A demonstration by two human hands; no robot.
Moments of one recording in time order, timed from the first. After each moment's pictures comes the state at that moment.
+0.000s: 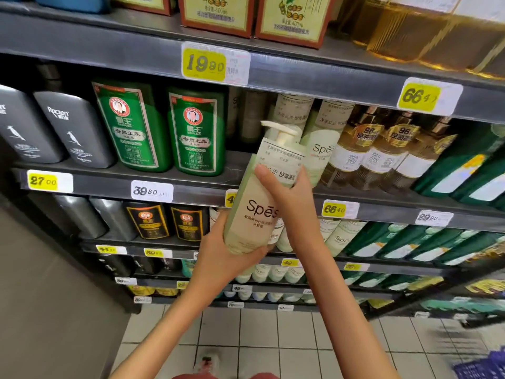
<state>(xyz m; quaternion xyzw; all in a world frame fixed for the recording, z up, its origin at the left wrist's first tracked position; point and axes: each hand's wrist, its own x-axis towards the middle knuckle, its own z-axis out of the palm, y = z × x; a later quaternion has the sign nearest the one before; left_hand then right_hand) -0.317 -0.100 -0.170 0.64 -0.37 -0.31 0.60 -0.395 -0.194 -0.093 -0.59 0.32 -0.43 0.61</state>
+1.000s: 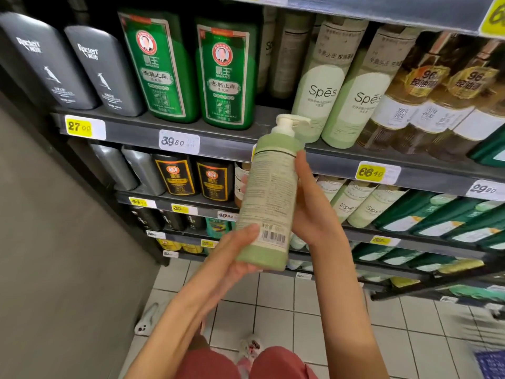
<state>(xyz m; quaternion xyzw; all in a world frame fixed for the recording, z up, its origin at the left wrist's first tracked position) -0.335 -0.032 -0.185 0.41 -0.19 -0.62 0.64 -0.411 -0.175 -0.156 -0.35 0.22 -0.18 0.89</state>
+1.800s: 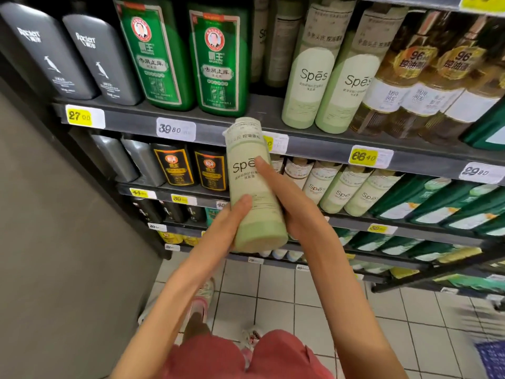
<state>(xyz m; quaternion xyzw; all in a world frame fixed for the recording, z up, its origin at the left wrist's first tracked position) -0.345 -0.035 -0.175 0.56 -0.24 -0.52 0.60 -0.414 -0.154 -0.165 -0.49 0.31 -0.13 0.80</state>
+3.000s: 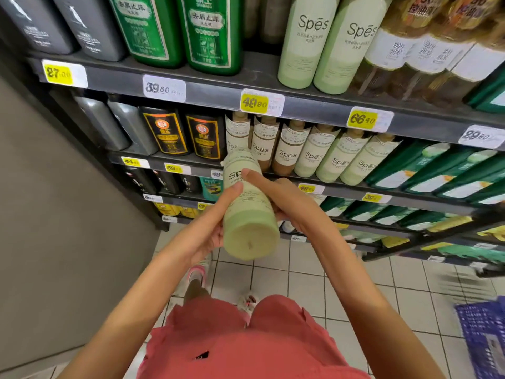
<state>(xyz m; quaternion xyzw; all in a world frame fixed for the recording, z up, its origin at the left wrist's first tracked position) -0.354 -0.006 -0.194 0.56 -0.17 -0.63 0.51 -0.447 -0.131 -0.190 -0.63 0.45 0.01 0.63</state>
